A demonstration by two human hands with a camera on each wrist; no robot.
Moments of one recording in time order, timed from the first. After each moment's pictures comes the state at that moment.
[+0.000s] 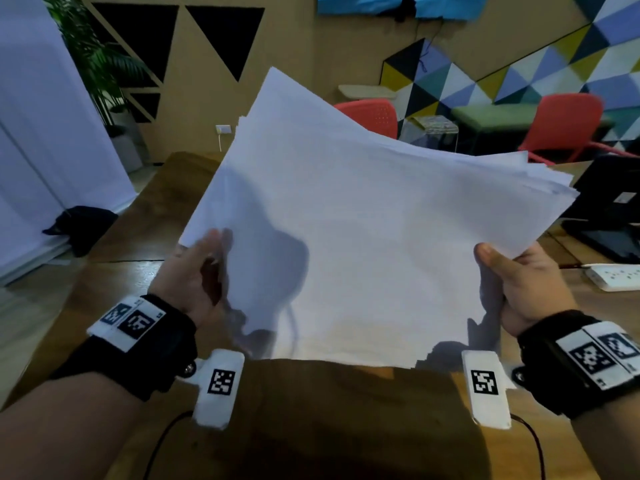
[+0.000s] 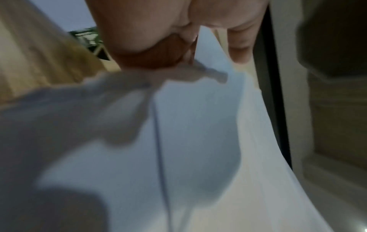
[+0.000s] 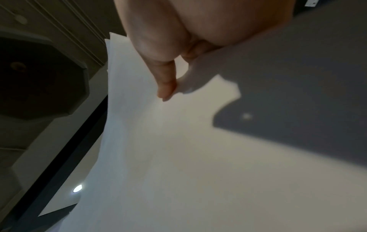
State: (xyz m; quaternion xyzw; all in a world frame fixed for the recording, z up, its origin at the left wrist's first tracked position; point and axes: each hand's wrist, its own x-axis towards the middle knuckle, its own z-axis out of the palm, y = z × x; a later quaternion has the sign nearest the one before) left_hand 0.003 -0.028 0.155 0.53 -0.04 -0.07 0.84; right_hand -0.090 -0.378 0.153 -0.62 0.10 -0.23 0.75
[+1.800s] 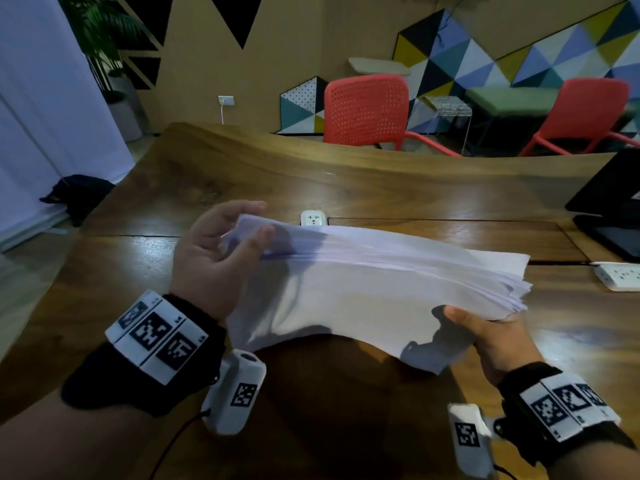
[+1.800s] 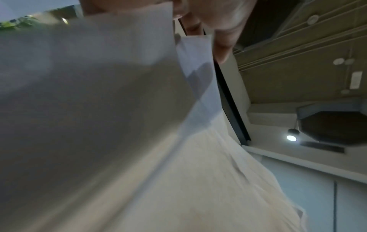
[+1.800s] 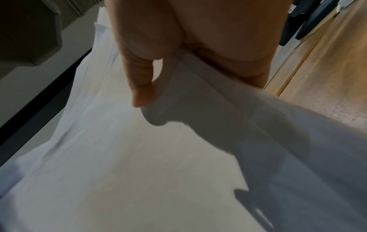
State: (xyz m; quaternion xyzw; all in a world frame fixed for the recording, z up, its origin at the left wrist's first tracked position) left_hand -0.025 -0.065 0.159 0.68 -0.12 0.14 0.70; right_hand -0.112 -0.383 0.070 -0.62 0.14 -0.11 0.76
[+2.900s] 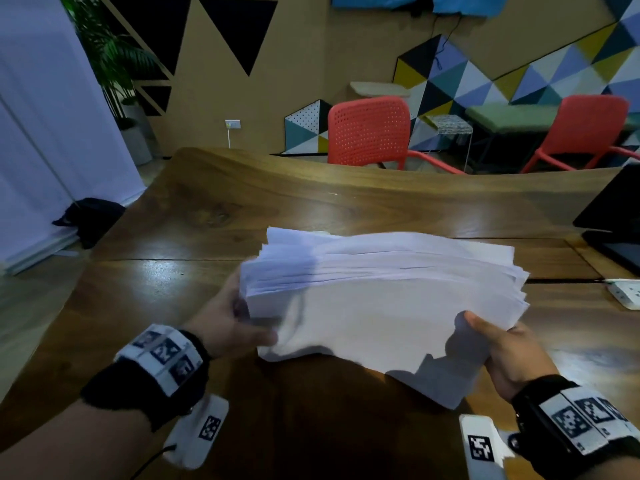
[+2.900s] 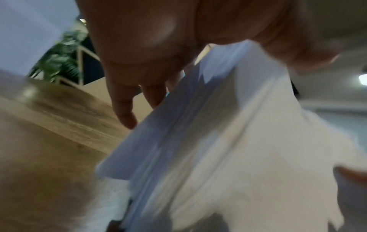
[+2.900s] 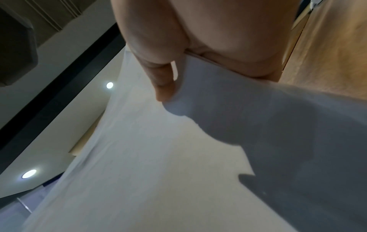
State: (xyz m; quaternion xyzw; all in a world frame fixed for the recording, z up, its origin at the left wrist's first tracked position) left_hand 0.002 -0.032 0.103 0.73 -0.12 -0.20 0.64; right_hand -0.101 -0.377 0.085 -0.57 0.20 -0.13 0.79
